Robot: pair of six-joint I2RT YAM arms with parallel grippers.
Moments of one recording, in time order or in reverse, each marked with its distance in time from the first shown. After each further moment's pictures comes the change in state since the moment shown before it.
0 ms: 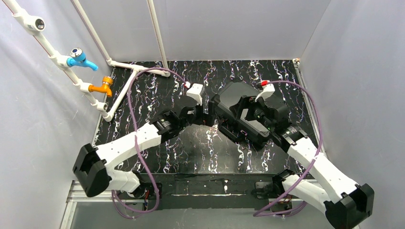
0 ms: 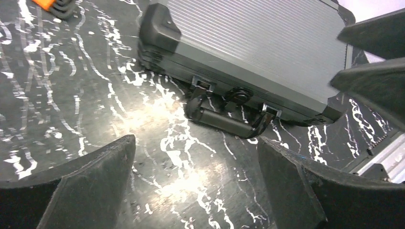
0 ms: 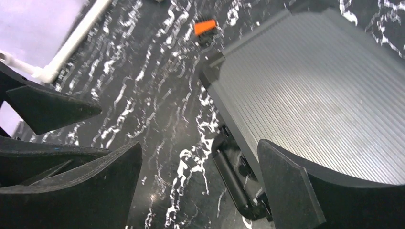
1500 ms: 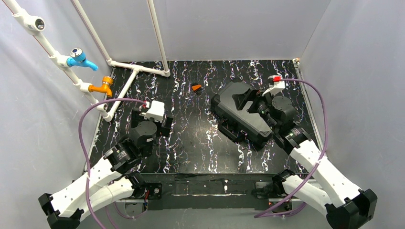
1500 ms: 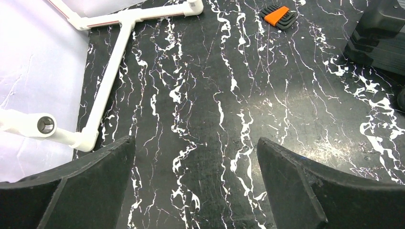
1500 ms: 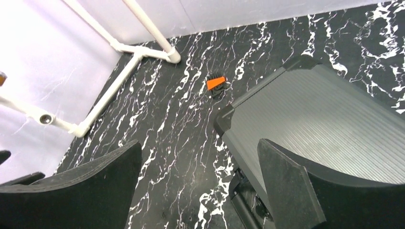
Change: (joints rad) left arm 0.002 -0.664 -0.259 -0.295 -0.603 0.463; right arm 0.002 -0.068 0.012 0.163 0.064 0.085
